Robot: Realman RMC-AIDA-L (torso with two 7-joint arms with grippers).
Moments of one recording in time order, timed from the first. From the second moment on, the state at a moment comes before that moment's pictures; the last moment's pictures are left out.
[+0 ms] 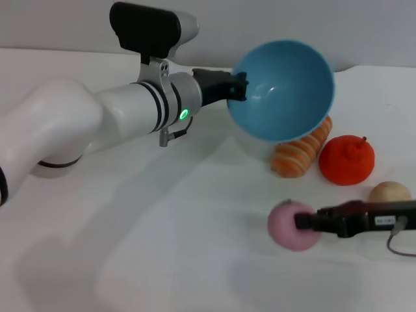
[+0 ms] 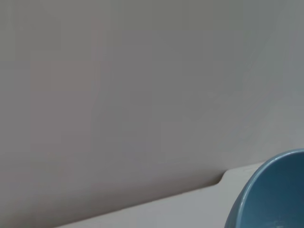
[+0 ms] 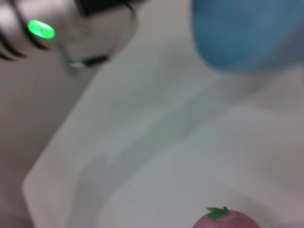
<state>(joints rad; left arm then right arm) -0.63 -2.07 1.98 0.80 1.45 0.16 -2.16 0.57 2.07 -0.77 -0.50 -2.20 -1.49 1.84</state>
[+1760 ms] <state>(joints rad) -0.67 -2.07 1.97 0.80 1.65 0.40 -2.23 0.55 2.07 -0.79 -0.93 -2.04 -1.45 1.88</state>
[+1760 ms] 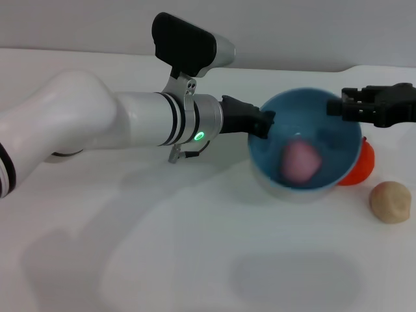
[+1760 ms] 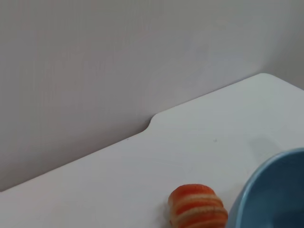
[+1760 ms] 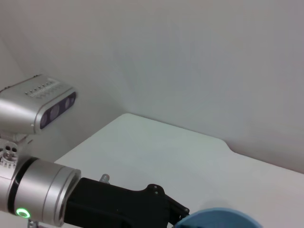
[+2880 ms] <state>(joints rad) -0.63 -2.07 2.28 0.96 2.19 -0.12 -2.08 0.23 2.07 -0.29 -0.47 -1.71 -1.39 1.28</state>
